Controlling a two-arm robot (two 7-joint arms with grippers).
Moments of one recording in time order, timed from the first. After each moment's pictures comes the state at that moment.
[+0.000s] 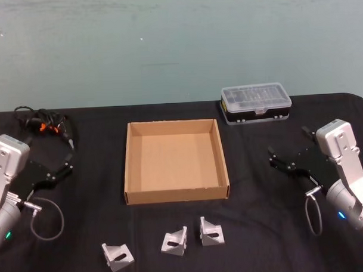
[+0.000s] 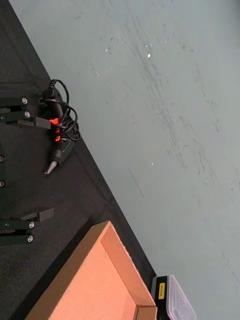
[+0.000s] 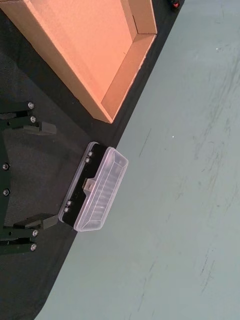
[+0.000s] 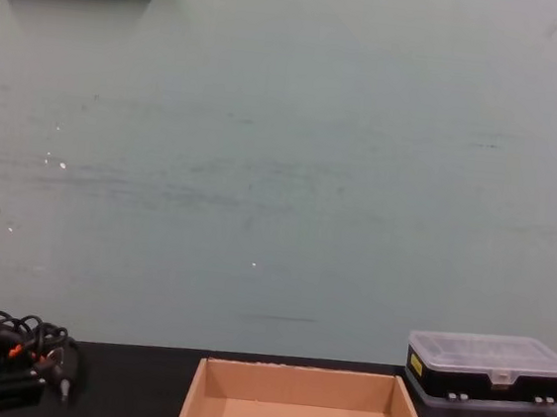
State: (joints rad) left arm -0.20 0.60 0.45 -1.41 -0.25 -0.12 0.03; right arm 0.20 0.60 -0.45 -1.41 0.25 -0.12 -0.03
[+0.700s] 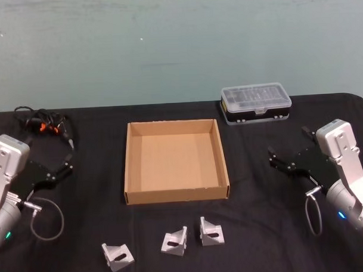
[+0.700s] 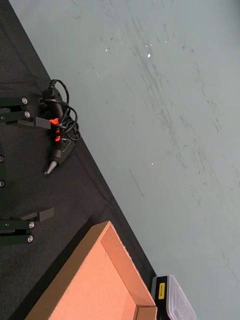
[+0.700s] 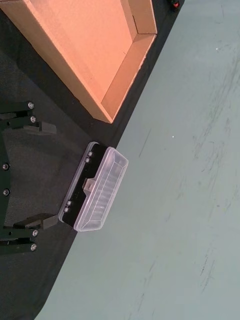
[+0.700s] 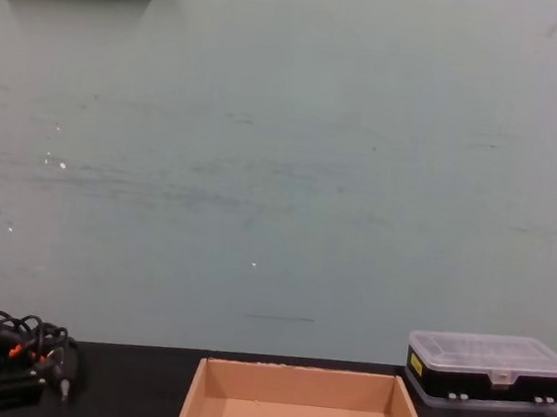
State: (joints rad) left arm -0.20 0.60 0.45 -1.41 -0.25 -0.12 0.03; right arm 0.20 0.60 -0.45 -1.41 0.25 -0.12 -0.03
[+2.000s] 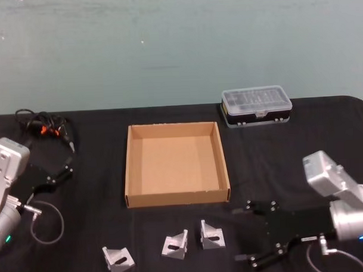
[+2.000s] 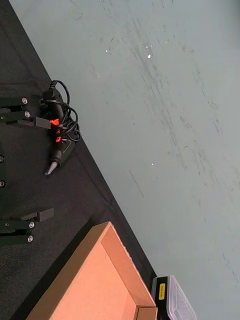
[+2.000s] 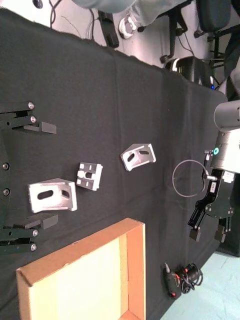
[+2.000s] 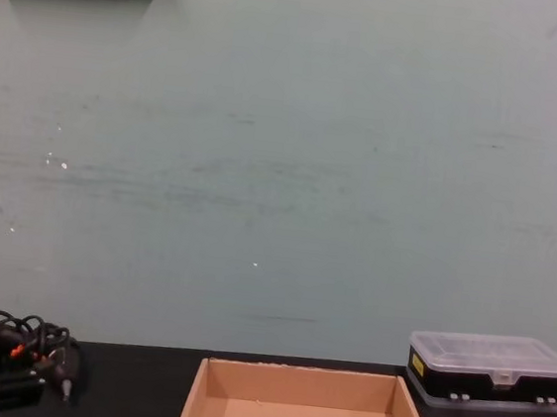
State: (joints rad) left arm -0.20 0.60 0.45 -1.41 -0.25 -0.12 0.03; right arm 0.37 0.81 -0.61 -1.48 0.43 -0.08 1.01
